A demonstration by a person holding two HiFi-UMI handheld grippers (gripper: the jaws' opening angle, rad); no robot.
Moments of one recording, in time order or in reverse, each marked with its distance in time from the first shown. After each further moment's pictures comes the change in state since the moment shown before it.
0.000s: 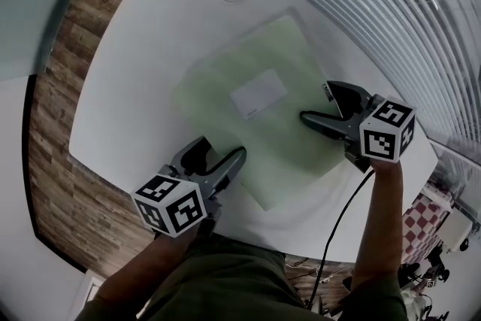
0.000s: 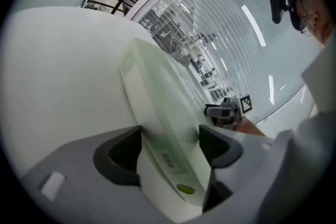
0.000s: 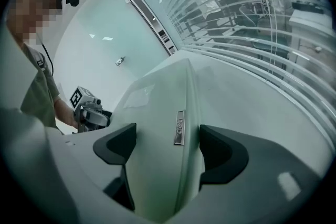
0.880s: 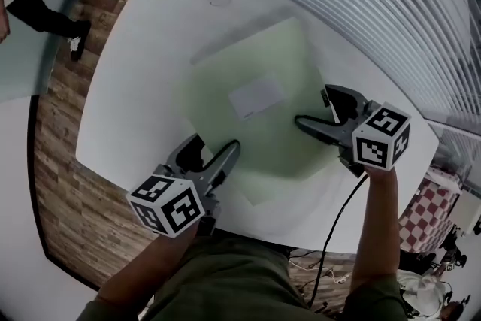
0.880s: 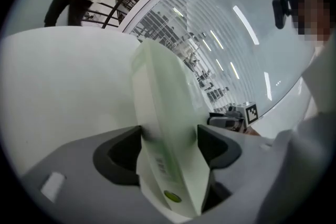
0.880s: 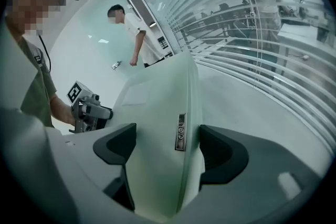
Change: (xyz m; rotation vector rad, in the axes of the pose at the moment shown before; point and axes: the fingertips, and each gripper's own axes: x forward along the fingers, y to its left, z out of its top) left arm -0.027 -0.015 0.018 0.066 -0.048 -0.014; right arm -0.026 0.039 -0.005 -0.010 -0.089 -0.105
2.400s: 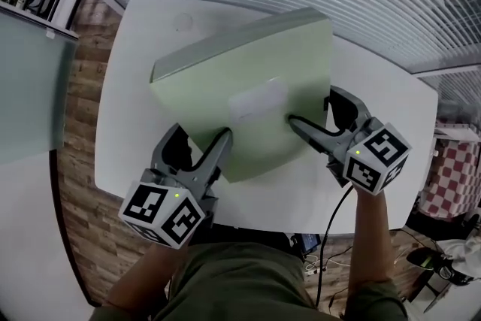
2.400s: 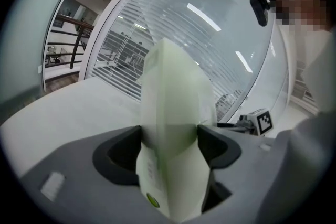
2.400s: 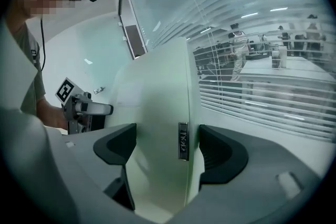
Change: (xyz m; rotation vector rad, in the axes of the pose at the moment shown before) left arm -0.032 -0.096 0.058 0.424 -0.121 -0.068; right arm -0.102 0.053 0.011 0.024 -0.411 -0.292
